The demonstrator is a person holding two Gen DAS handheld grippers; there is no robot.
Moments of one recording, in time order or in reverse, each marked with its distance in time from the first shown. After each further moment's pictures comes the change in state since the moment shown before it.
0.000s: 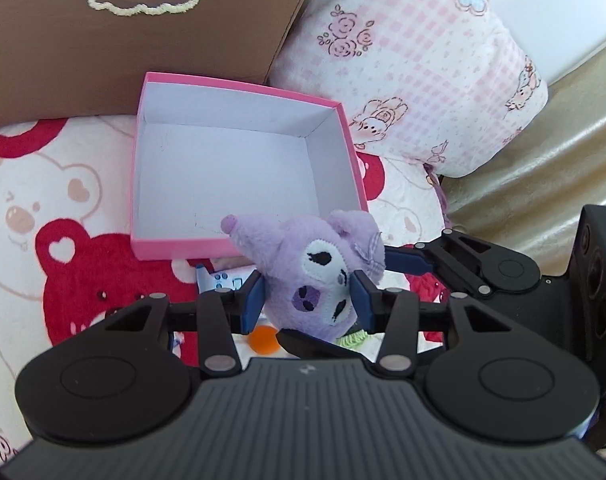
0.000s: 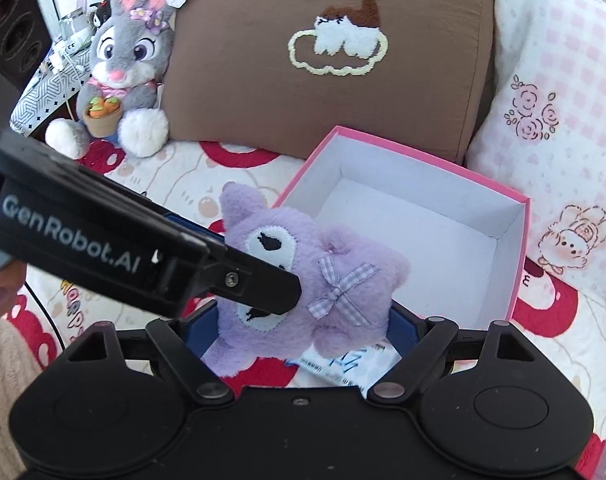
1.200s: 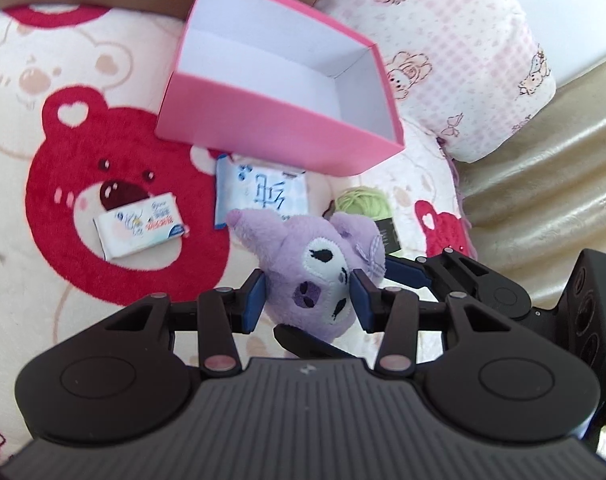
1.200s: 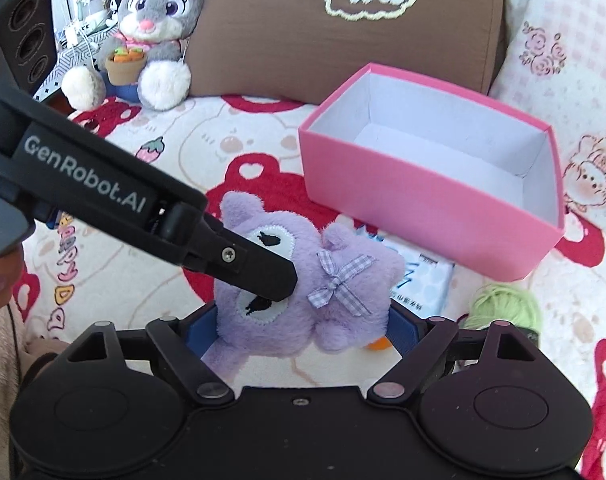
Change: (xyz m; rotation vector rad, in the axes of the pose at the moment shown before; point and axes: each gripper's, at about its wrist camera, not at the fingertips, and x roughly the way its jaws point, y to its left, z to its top) left arm 0.022 0.041 -0.145 -0.122 -0.047 -0.038; right arm 0.020 0.051 -0.121 -0.026 -0.064 -0.027
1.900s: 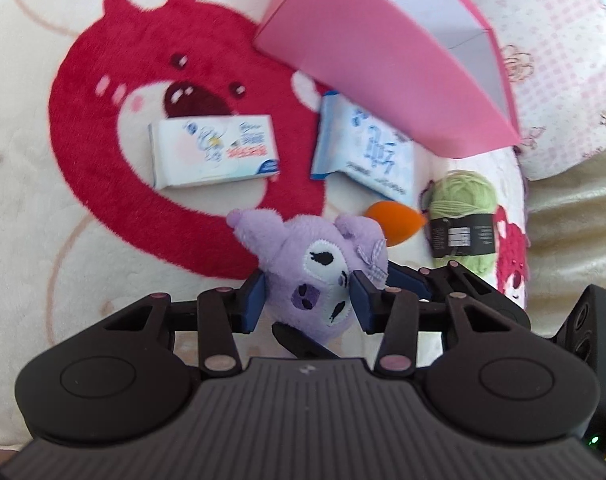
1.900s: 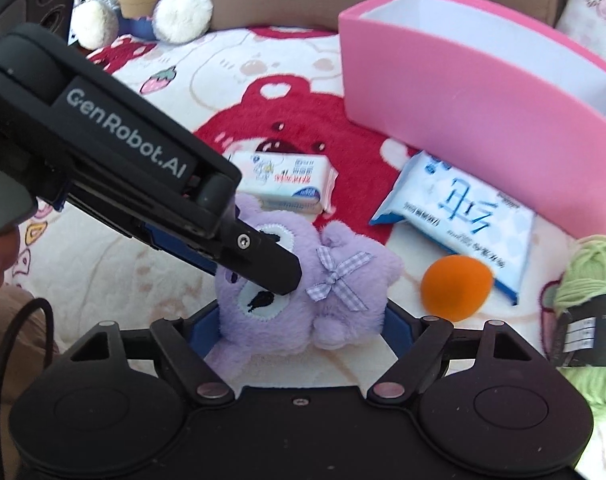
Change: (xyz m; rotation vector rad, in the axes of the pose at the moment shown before) left arm 0.069 0.081 -0.031 -0.206 0.064 0.072; right arm 0.090 0.013 -0.042 -0.052 0.081 0.070
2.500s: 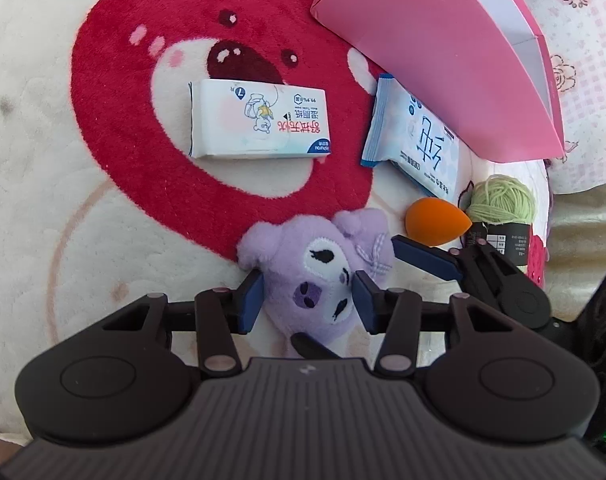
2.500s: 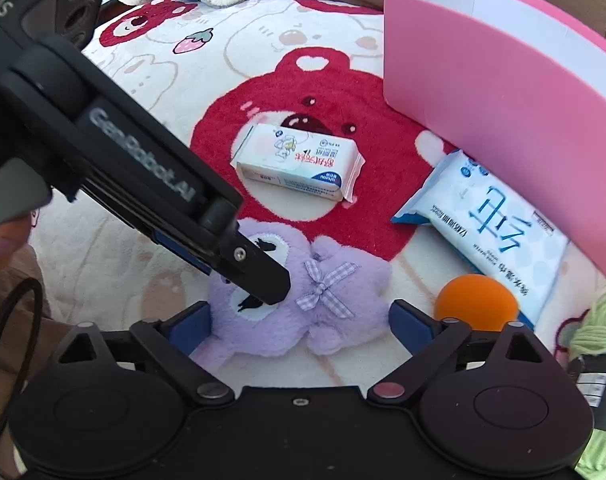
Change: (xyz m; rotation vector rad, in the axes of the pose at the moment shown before) left arm 0.024 0.025 0.004 -0.123 0.069 0.050; right arm 0.023 -0.016 0.006 -0.139 0.095 0.100
